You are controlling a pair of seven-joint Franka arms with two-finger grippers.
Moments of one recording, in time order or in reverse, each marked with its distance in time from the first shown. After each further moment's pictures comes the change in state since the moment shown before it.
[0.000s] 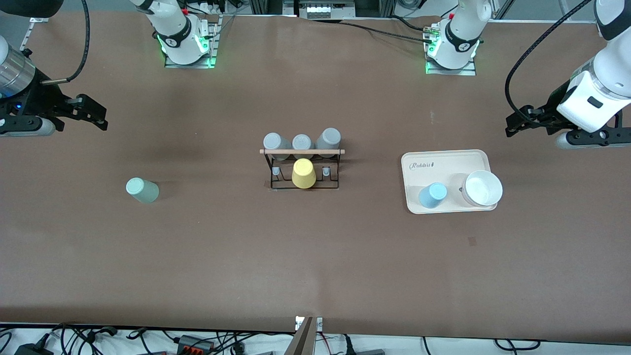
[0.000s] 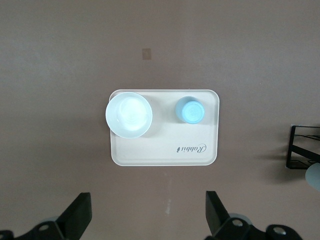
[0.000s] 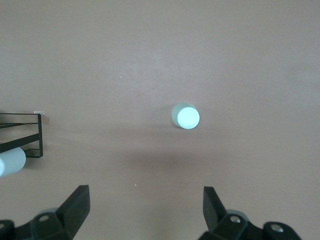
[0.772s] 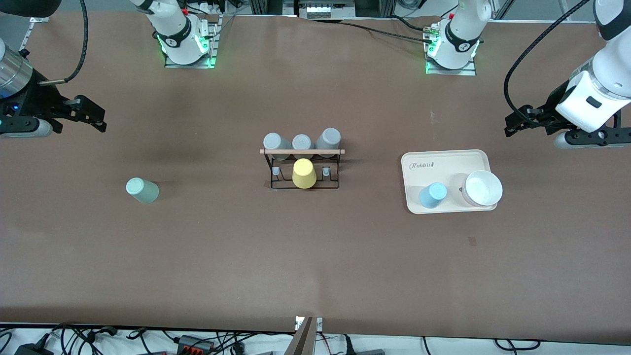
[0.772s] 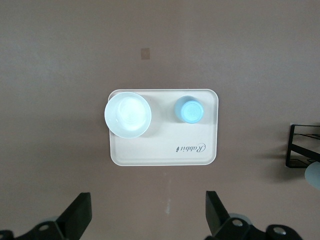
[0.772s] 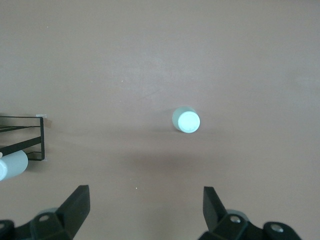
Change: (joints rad) left arm -0.001 0.001 -0.004 -0.001 -0.001 0.000 0.003; right arm 0.000 0.013 0.003 0.025 0.000 -0.001 -0.001
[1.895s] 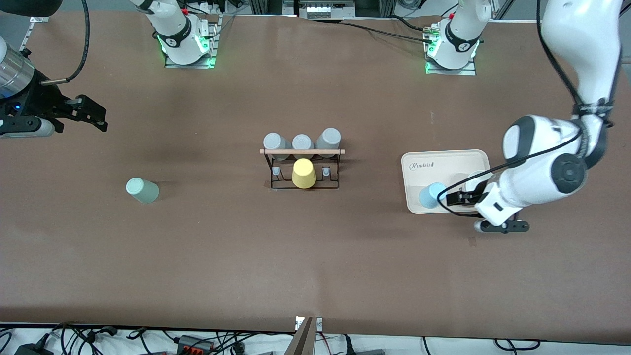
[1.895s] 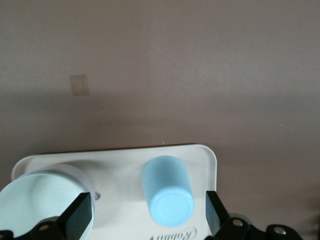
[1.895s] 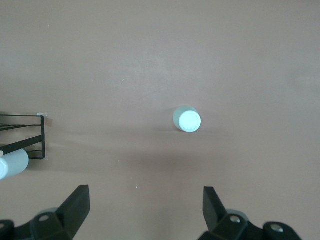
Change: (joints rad) left arm -0.058 0.487 -0.005 -0.035 0.000 0.513 0.001; right arm 0.001 0.000 0.003 0.001 0.000 -0.004 0.000
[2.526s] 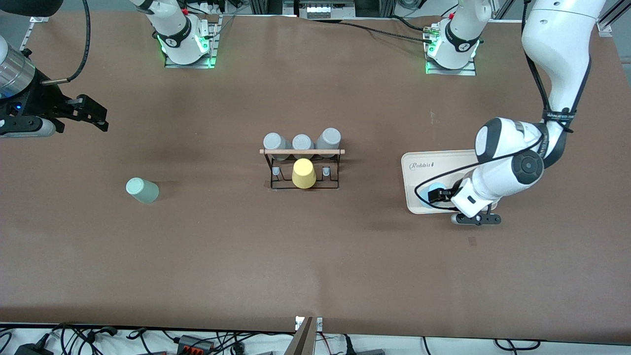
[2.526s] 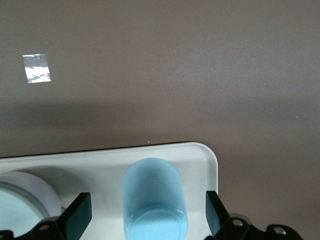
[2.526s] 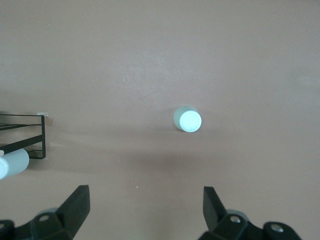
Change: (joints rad) left arm -0.038 0.001 -0.001 -0.165 0.000 0.202 -0.013; right arm 0.001 0.000 0.001 0.000 0.000 -0.001 0.000
